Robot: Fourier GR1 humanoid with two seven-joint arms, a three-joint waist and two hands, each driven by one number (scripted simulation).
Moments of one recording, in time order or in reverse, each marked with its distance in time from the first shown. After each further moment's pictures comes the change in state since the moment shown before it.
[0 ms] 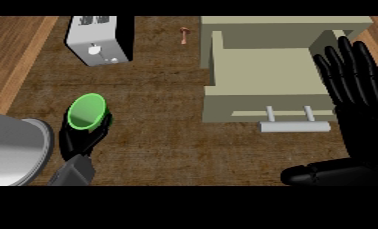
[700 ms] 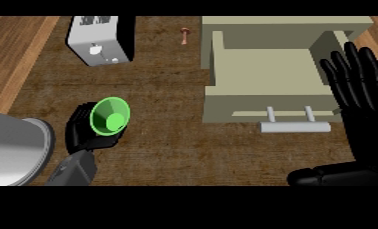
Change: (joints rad) left arm -0.008 0.001 -0.096 -0.045 -0.098 -0.019 -0.033; right arm 0.038 -0.013 -0.025 0.001 -0.014 0.023 -0.028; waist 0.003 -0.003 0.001
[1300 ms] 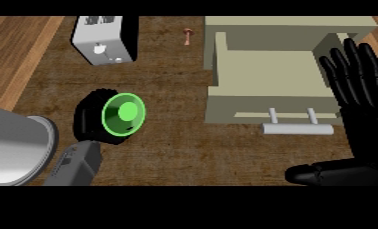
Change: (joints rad) left arm 0.062 -0.031 -0.152 -0.356 -0.040 -0.075 0.120; right arm -0.022 0.004 0.006 -0.005 0.017 -0.026 0.035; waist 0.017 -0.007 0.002
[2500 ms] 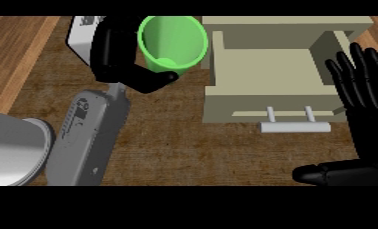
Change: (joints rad) left arm -0.292 -0.110 -0.142 -0.625 -0.018 0.324 0.699; right arm 0.029 -0.015 -0.037 0.024 -0.022 0.036 -0.049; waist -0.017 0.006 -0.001
